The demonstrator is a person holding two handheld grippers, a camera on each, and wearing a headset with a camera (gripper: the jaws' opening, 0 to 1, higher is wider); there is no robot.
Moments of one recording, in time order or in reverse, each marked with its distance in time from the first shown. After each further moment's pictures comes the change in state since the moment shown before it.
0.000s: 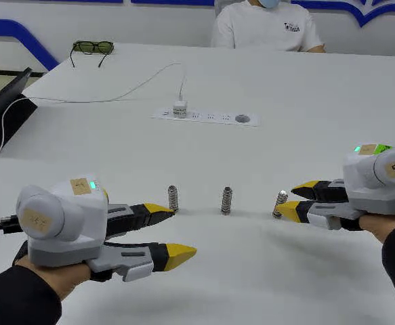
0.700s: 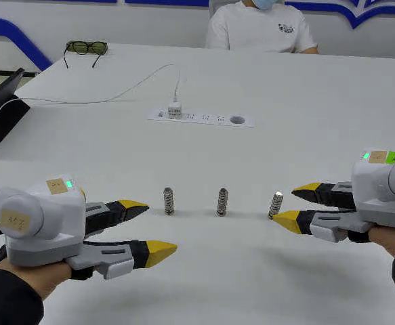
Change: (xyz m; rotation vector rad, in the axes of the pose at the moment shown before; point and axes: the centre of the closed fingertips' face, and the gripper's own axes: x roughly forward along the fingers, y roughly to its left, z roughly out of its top) left arm -0.011 0.025 -0.011 -0.043 0.008 0.079; right arm -0.014 0.012 0.005 -0.033 -0.034 0.018
